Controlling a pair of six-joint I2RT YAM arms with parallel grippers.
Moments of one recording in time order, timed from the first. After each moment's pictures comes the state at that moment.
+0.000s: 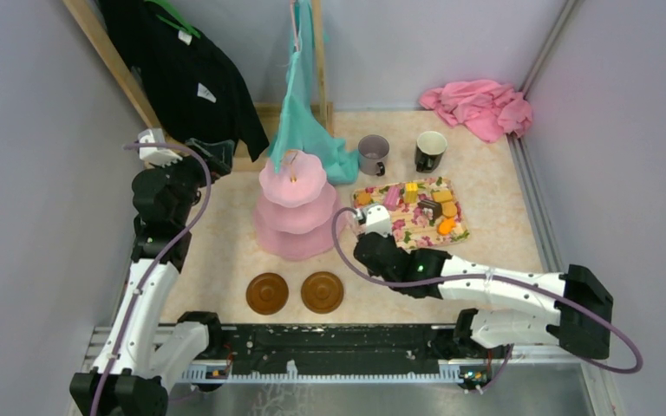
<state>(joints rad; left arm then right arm) -0.06 0.86 0.79 0.13 0.05 -0.55 1.17 1.13 0.73 -0.42 0.59 0.48</state>
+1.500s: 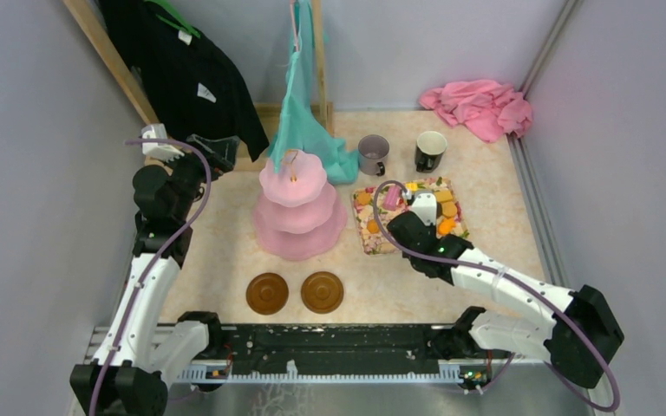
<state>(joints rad) -0.06 0.90 0.80 0.18 0.14 -0.62 0.78 1.05 0.64 -0.55 0.62 0.57</state>
